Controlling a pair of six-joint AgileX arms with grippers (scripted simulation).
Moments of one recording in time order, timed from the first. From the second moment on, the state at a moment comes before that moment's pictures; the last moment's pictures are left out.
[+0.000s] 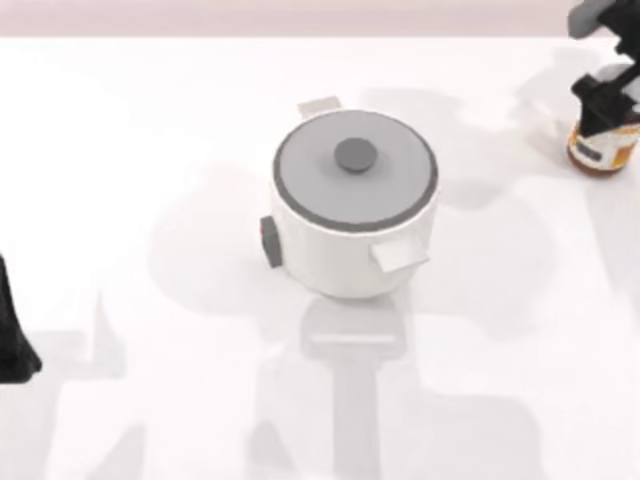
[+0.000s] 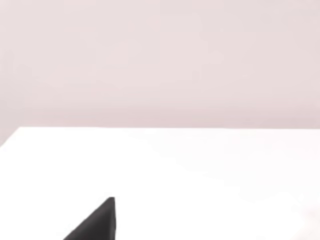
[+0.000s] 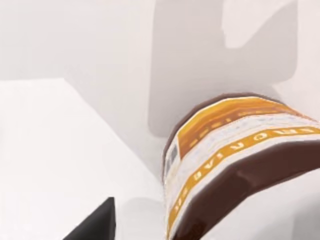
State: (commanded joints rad) left arm 0.00 0.00 0.00 0.00 0.00 0.00; right arm -0.02 2.67 2.66 -1.41 -0.12 -0.72
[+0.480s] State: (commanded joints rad) left arm 0.00 0.00 0.00 0.00 0.00 0.00; right arm -0.01 2.66 2.58 -1.34 -0.12 -0.71
